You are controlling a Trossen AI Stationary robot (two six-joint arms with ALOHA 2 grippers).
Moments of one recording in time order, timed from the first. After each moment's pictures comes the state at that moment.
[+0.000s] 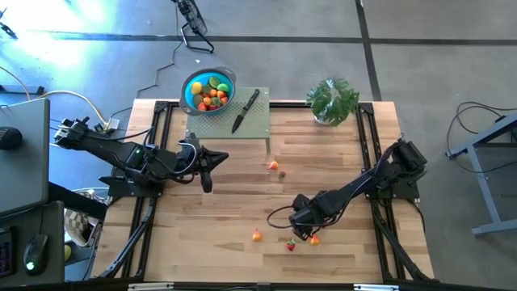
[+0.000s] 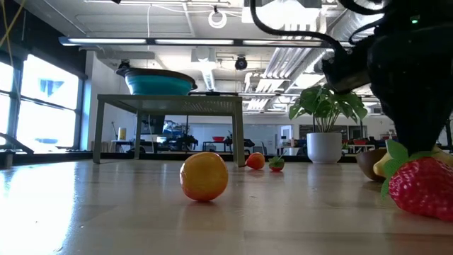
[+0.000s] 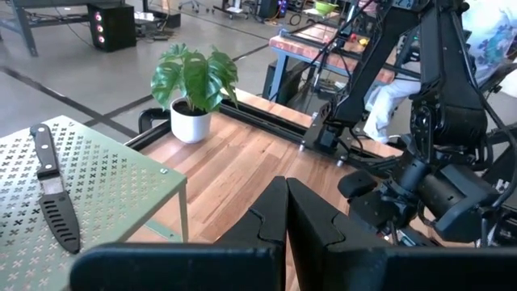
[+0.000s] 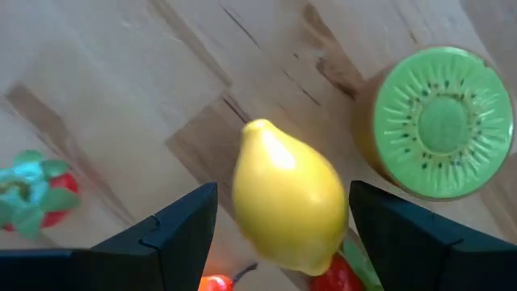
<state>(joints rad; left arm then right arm) -0.36 0.98 0.97 -0.21 -0.72 -0.40 0.47 1.78 1.08 -0.74 0.02 1.18</state>
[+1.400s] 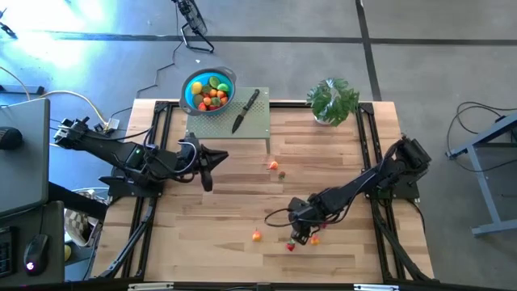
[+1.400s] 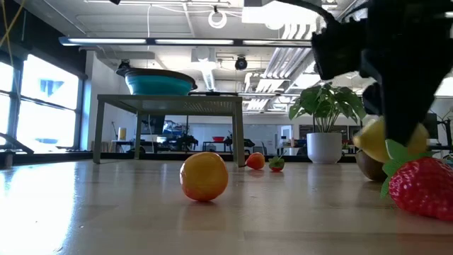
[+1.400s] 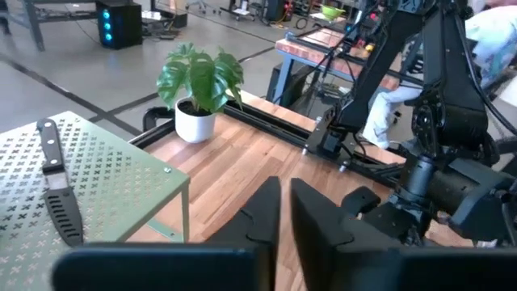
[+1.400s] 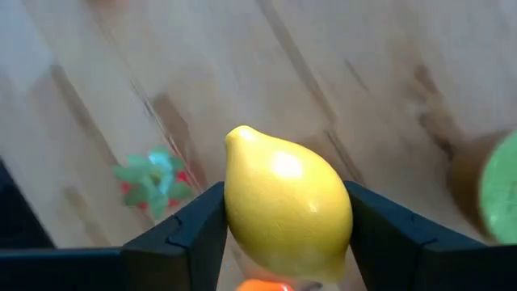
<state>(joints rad) -0.35 0.98 0.97 -0.21 -0.74 -0.43 0.45 1.73 1.04 -0.54 -0.03 1.04</state>
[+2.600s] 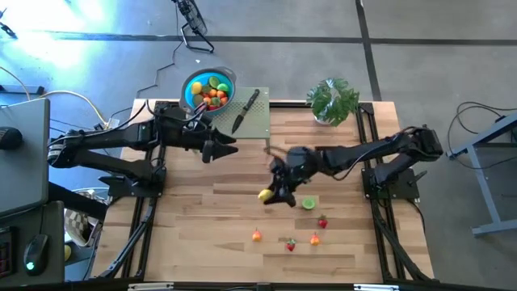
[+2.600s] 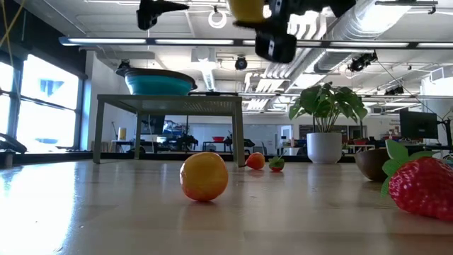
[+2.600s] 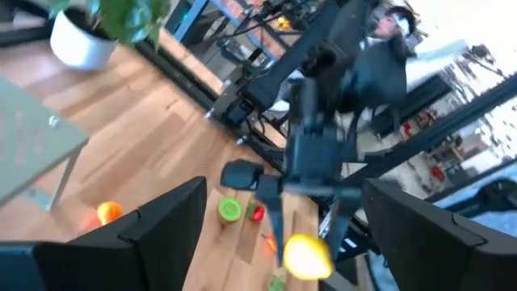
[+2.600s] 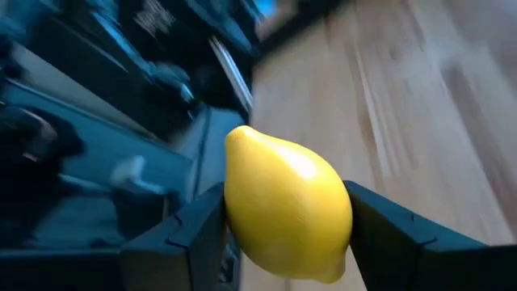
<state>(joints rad) 0.15 0.98 0.97 -0.15 0.14 -0.71 0.08 1.53 1.04 0.05 -0.43 0.68</state>
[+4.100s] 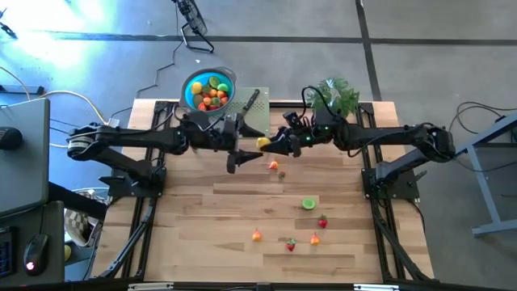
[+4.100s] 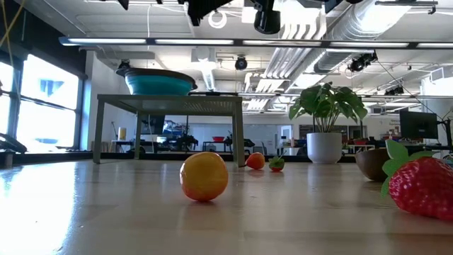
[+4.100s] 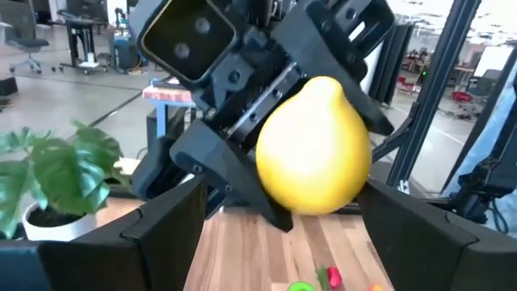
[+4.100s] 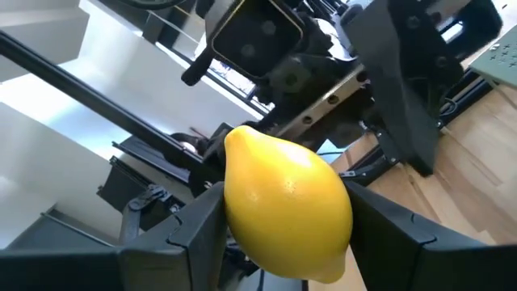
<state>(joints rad) 0.13 1.27 0.97 0.37 0.20 -0.12 -0.17 1.39 1.04 0.39 -0.42 0.95</state>
